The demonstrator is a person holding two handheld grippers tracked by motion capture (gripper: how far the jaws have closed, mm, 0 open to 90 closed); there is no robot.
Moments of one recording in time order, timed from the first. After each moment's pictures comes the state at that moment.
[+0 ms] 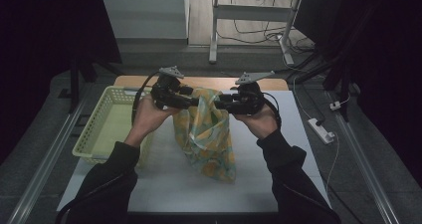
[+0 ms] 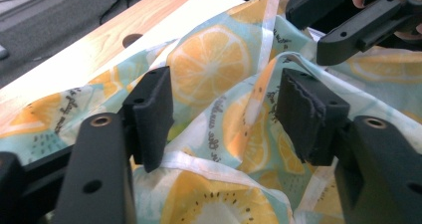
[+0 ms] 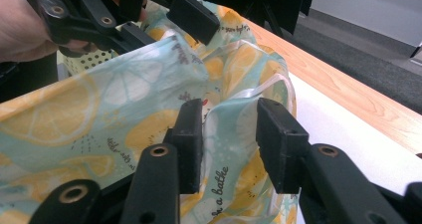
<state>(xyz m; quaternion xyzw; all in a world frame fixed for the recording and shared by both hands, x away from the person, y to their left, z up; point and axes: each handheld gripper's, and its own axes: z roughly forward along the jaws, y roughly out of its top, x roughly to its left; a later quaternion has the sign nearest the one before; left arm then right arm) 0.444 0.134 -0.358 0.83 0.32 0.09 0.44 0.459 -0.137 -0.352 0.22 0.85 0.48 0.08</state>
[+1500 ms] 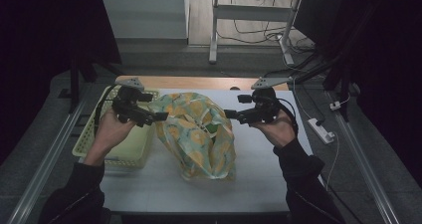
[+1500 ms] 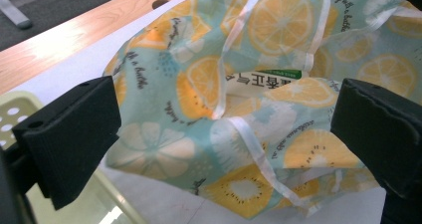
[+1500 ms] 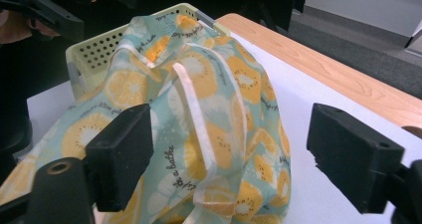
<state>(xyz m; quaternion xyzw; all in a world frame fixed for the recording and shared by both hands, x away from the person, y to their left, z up) 0.391 0.216 -0.372 0.81 0.37 0.09 0.44 0.442 -0.173 -0.347 0.24 0.84 0.48 0.07</state>
